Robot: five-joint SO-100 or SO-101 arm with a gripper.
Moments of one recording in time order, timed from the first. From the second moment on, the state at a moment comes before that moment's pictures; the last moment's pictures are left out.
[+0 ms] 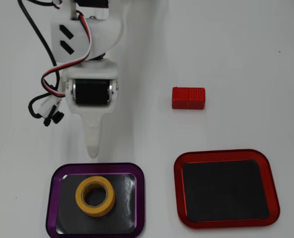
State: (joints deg) arm 15.2 74.0 87.8 26.6 -20.9
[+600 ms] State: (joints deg) arm 14.7 114.4 92.3 64.4 -3.5
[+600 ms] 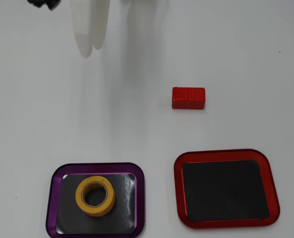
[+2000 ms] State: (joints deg) arm 3.7 191.8 173.5 69.1 7.7
